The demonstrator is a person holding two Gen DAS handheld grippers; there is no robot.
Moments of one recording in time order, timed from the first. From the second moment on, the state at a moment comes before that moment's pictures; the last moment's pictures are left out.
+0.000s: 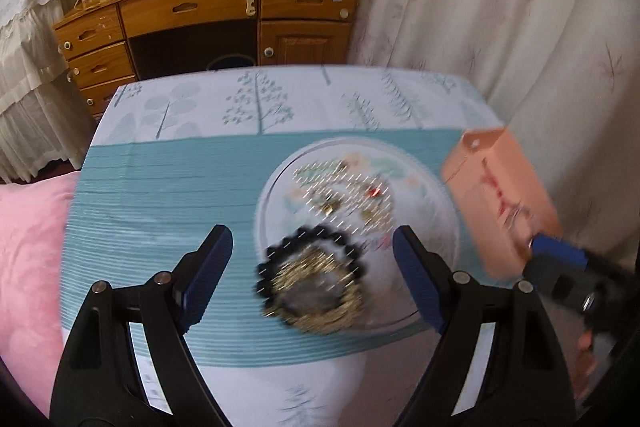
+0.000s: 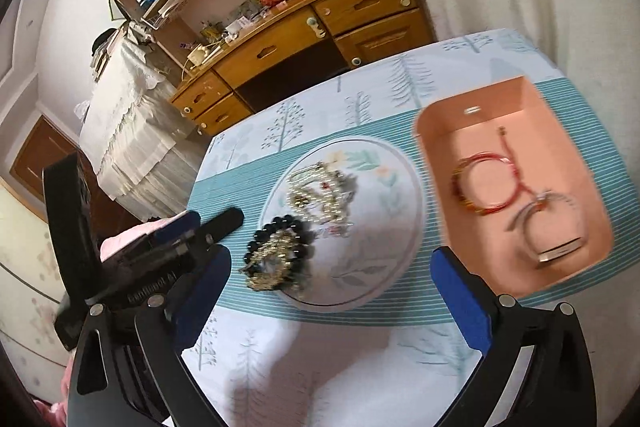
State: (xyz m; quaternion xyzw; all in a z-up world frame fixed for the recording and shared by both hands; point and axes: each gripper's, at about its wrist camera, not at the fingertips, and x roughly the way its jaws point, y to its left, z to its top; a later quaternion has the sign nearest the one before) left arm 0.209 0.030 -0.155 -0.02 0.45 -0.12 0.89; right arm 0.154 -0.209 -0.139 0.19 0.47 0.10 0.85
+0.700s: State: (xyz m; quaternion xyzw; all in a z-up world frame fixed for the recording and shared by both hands) left arm 0.194 0.083 -0.217 0.01 0.47 -0.18 0.87; right arm 0.198 -0.114 -0.234 0.24 0.58 0.09 0.77
